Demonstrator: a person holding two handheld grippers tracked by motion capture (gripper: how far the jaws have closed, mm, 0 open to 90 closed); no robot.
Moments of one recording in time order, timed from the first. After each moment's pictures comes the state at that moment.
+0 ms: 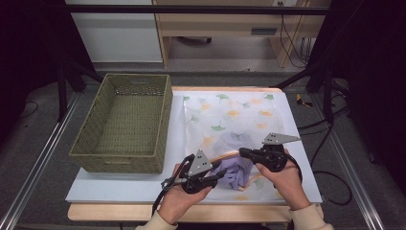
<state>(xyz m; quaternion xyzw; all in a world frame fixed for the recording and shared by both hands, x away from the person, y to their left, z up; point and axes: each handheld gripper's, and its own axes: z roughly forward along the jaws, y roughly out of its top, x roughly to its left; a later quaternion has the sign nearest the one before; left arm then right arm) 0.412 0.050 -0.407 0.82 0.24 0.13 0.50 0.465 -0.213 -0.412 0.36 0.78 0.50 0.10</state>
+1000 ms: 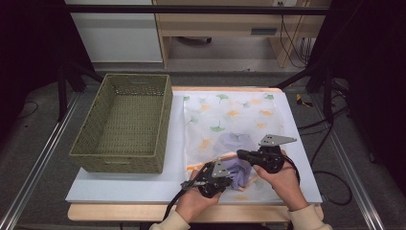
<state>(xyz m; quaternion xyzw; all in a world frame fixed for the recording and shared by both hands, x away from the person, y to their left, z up) 0.429 0.006 -0.459 0.88 0.24 0.08 0.39 0.464 -0.206 -0.416 0.35 0.79 0.49 0.10</state>
